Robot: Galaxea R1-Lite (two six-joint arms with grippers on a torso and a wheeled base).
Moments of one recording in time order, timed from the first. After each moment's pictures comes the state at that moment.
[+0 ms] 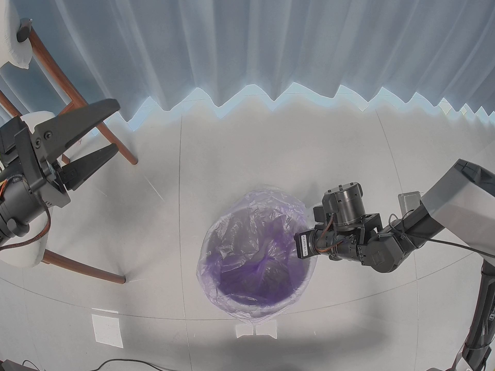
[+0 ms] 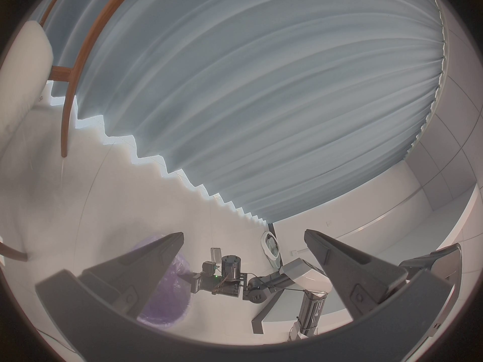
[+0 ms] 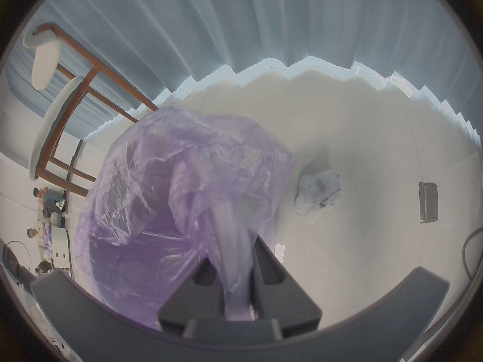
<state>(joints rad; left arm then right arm) -0.36 1.15 -0.63 -0.72 -0.45 -0.77 0.56 2.17 -1.05 -0.48 -0.05 0.16</state>
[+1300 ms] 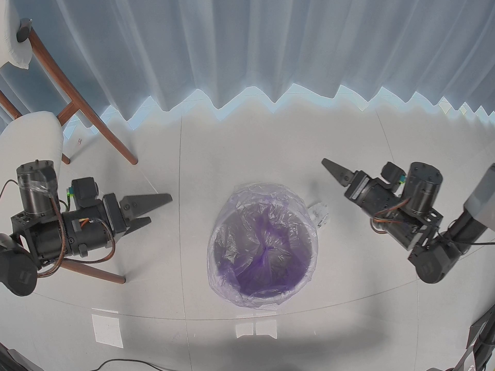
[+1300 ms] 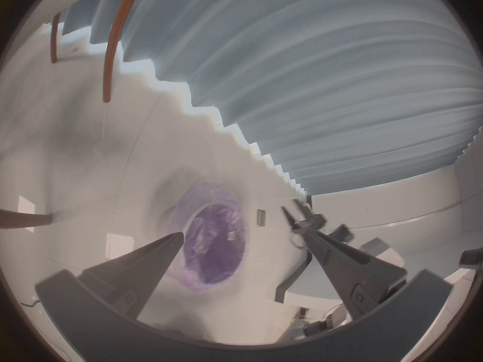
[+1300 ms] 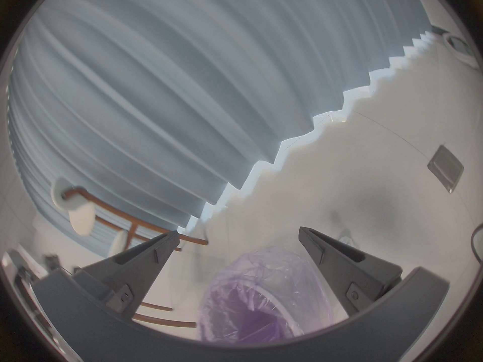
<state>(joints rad) -0.21 1.52 -0.55 -0.72 -0.55 -0.67 0.42 1.99 -0.70 -1.29 0.05 0.62</state>
